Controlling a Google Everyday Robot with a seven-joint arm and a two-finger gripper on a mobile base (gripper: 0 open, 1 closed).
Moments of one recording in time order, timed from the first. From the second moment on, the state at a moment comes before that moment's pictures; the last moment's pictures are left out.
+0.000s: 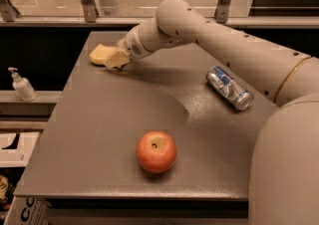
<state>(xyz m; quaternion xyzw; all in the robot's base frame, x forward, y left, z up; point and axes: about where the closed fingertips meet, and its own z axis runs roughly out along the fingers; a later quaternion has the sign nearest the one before) 0.714 0.128 0.833 -0.52 0.71 0.23 0.41</state>
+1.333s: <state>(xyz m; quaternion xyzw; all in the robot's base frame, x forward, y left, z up) 0.700 0.100 0.880 -0.52 0.69 0.23 0.44</state>
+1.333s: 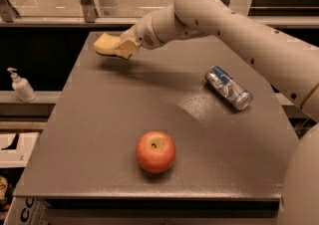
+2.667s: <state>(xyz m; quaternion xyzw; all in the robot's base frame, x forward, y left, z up) 0.582 0.003 0.917 -0.55 0.66 0.24 0.46</state>
